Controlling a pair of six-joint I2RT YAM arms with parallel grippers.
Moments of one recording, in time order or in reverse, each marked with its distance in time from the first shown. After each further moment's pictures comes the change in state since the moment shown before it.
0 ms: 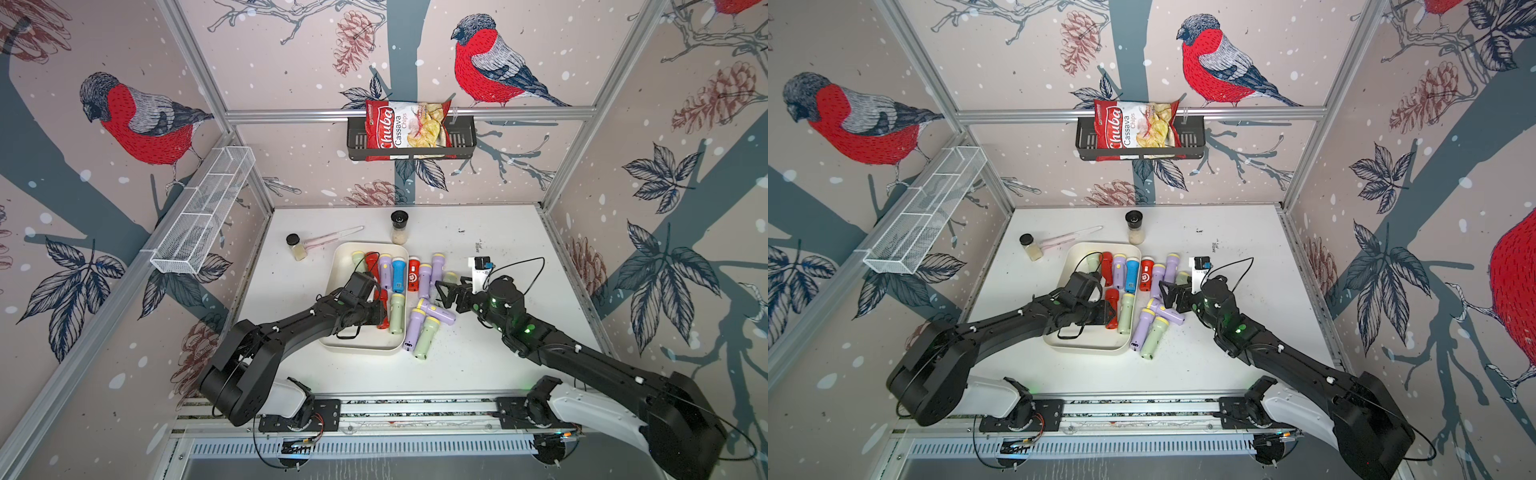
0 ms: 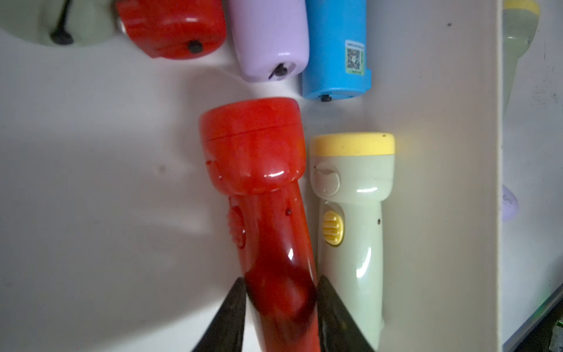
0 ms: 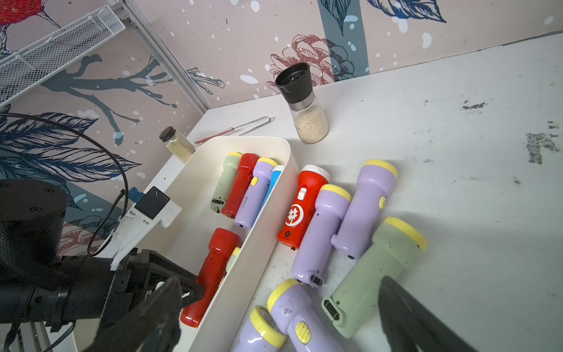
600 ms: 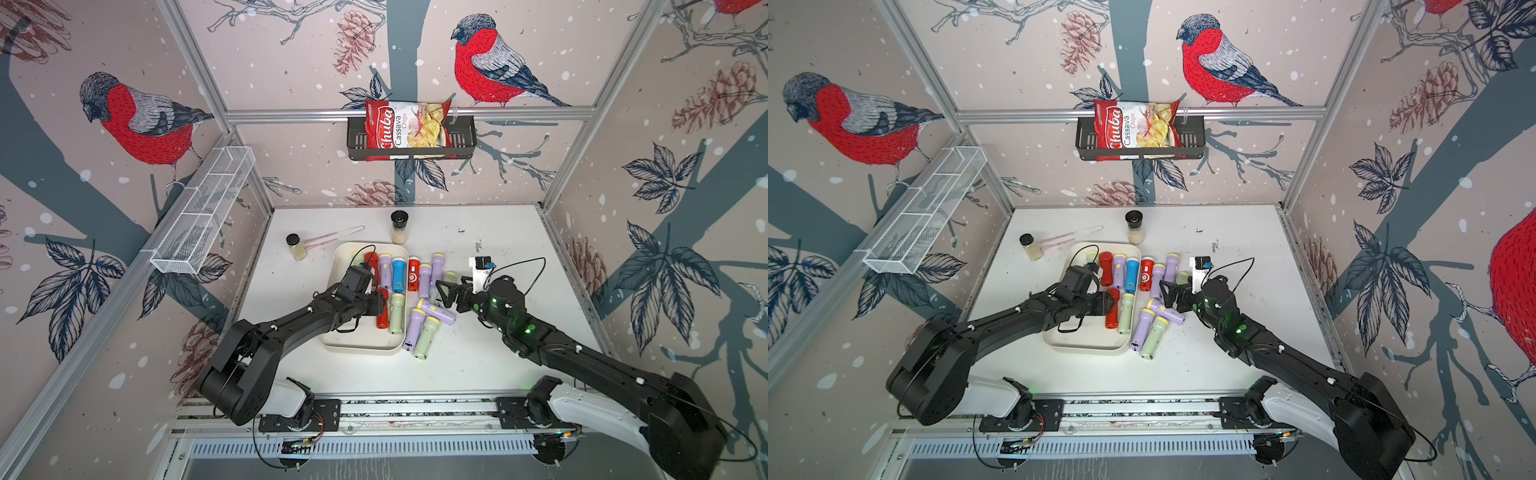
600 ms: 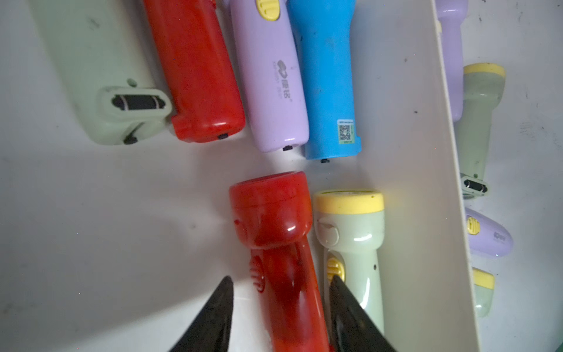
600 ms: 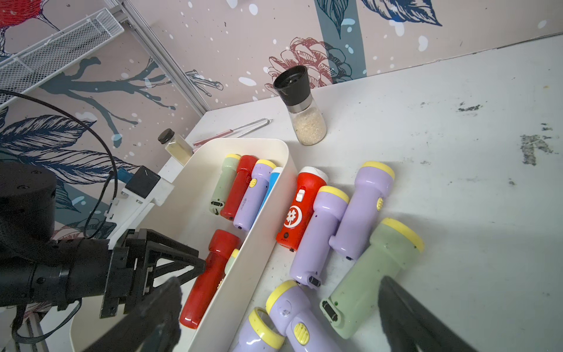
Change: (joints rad) left arm 0.043 0.002 0.016 0.078 -0.043 0.051; right arm 0.000 -0.005 0.000 -0.002 0.011 0.000
